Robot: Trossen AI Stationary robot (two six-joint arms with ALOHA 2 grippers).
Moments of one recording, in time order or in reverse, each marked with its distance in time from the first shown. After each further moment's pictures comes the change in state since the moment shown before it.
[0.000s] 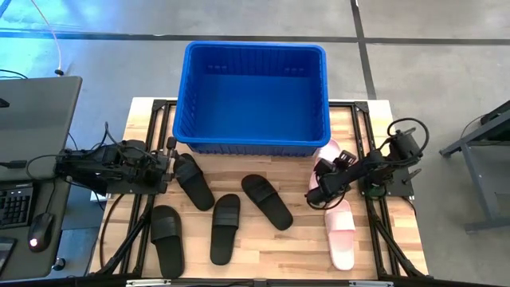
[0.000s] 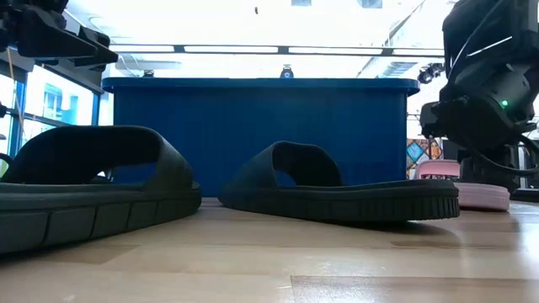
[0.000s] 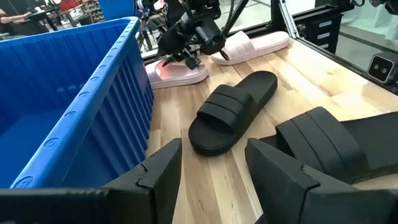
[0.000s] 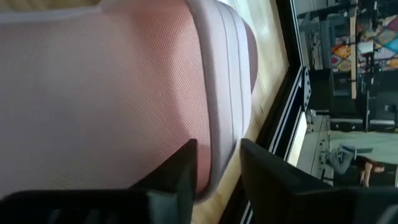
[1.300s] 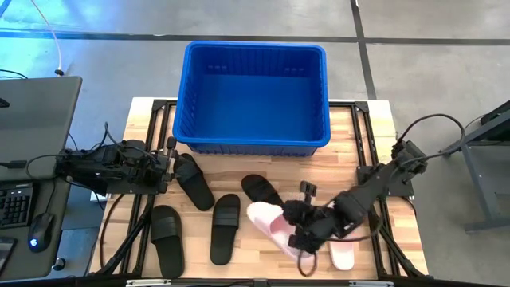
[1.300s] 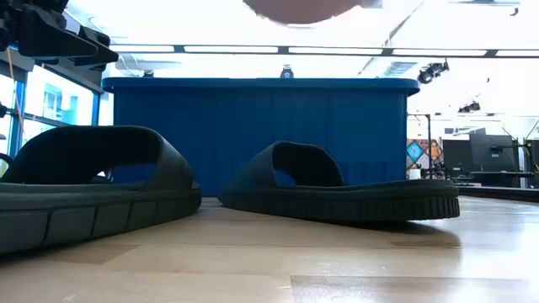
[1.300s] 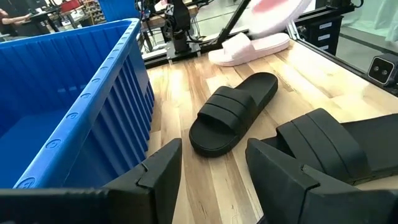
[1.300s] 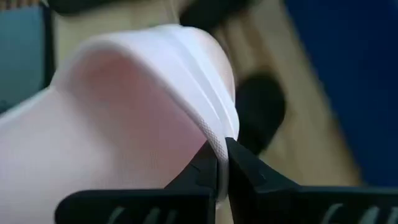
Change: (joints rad) left arm 0.000 0.000 0.000 0.004 0.000 -0.001; right arm 0.320 0.003 0.987 0.146 -0.135 -0.433
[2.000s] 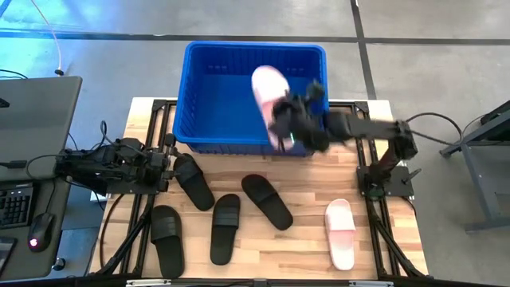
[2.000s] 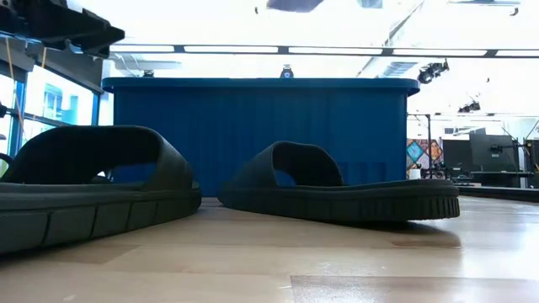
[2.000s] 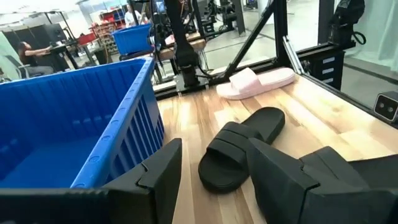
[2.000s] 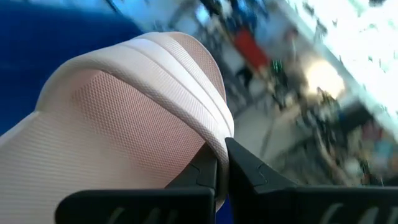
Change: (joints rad) left arm 0.000 0.000 0.000 0.137 0.000 0.000; right arm -0.565 -0.002 0.324 0.010 0.626 -0.686
